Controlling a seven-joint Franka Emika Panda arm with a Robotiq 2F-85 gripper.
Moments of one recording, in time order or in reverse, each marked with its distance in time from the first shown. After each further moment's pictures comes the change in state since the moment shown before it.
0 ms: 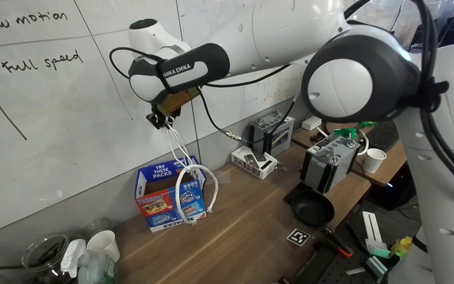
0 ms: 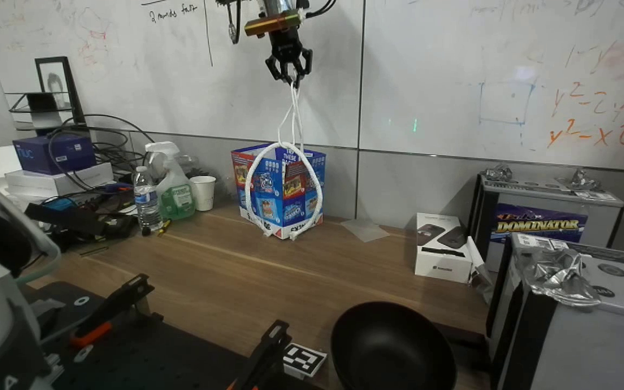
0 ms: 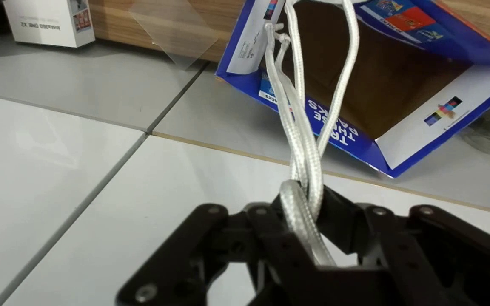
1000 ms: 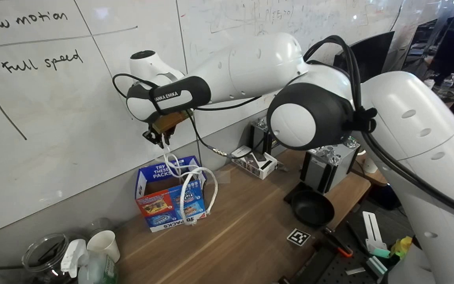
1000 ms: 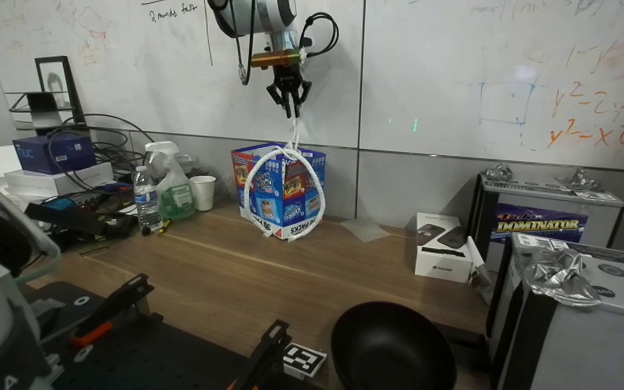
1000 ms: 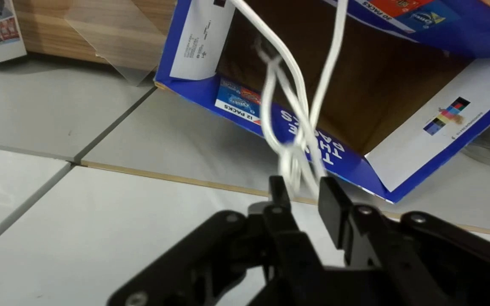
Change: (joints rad) arm 0.010 0.237 -0.001 0.219 0.079 -0.034 -0.009
